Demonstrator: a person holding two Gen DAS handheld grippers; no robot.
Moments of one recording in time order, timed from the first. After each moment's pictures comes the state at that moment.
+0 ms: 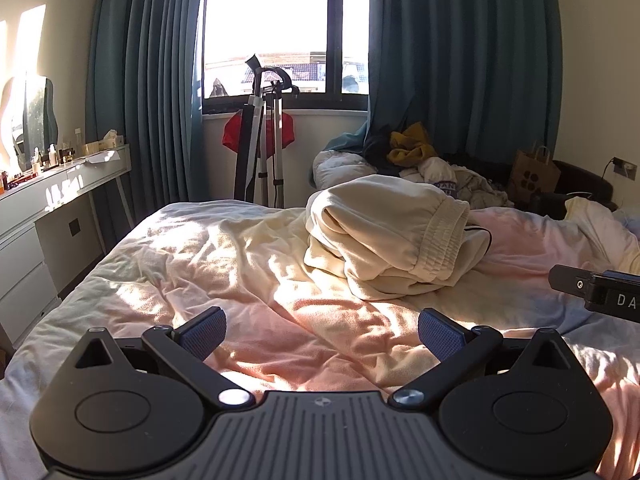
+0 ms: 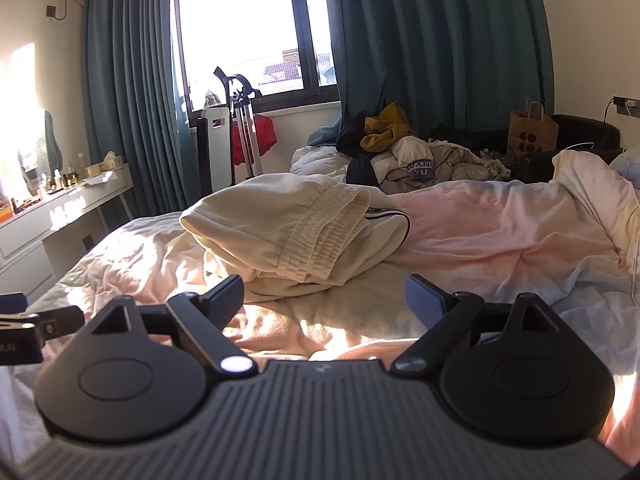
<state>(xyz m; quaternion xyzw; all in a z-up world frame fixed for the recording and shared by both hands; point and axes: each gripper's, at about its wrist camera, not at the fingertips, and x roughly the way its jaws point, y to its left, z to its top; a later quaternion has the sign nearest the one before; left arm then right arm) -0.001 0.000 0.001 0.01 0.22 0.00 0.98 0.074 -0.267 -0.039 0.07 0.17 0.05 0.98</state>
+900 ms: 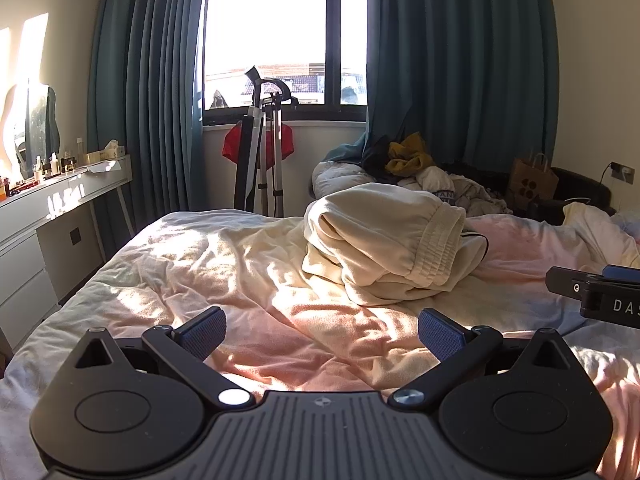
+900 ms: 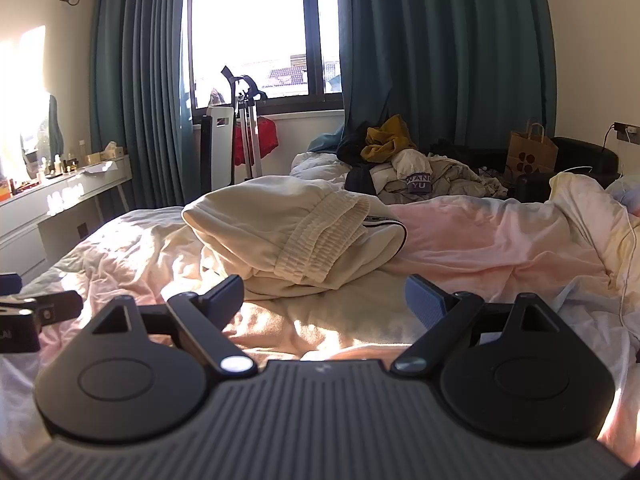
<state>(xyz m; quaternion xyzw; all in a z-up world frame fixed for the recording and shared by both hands) -0.012 -0.001 0.000 0.01 0.20 0.00 0.98 0.065 -0.262 -0.039 0.03 0.16 0.05 0.98</state>
